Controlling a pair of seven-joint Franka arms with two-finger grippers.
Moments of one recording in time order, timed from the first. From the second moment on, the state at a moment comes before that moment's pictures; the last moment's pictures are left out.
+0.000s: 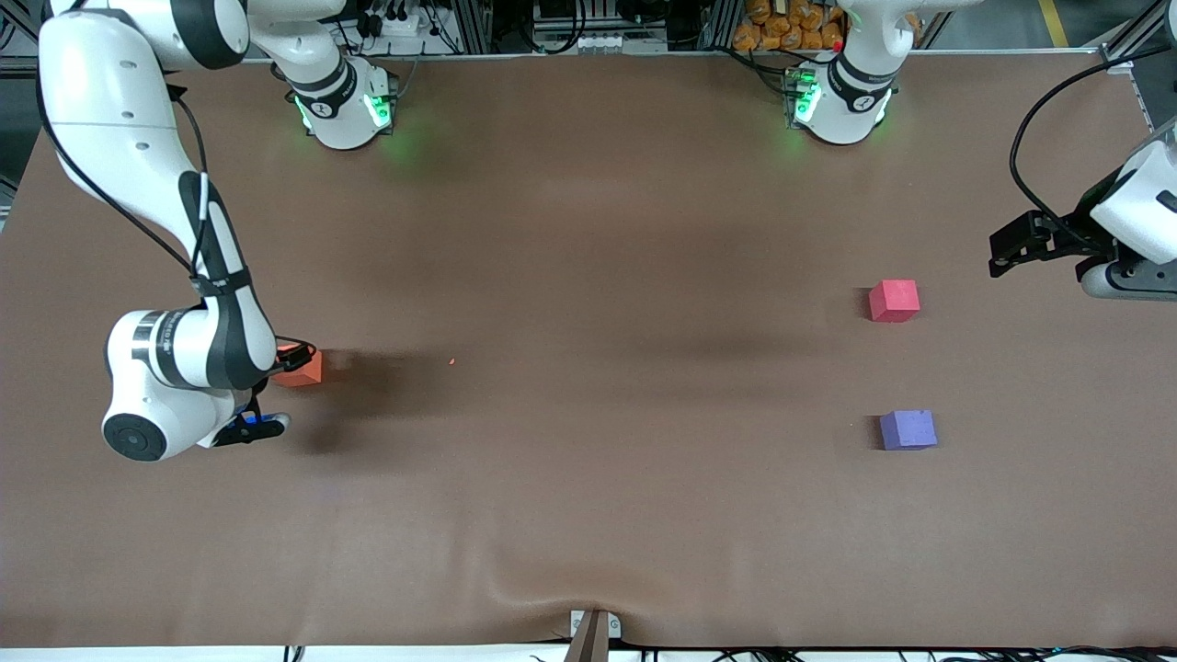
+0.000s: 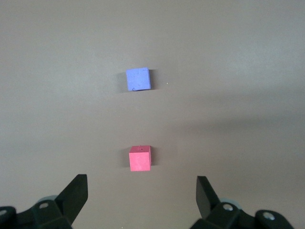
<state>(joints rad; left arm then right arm) 0.03 0.07 -0.12 -1.52 0.03 1.59 0.00 0.04 0.74 -0.07 -1.47 0.00 1.62 -0.20</state>
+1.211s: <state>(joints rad) 0.04 0.07 -0.11 -1.52 0.03 1.59 0.00 0.04 0.78 -0.06 -1.50 0.00 1.73 -0.20</state>
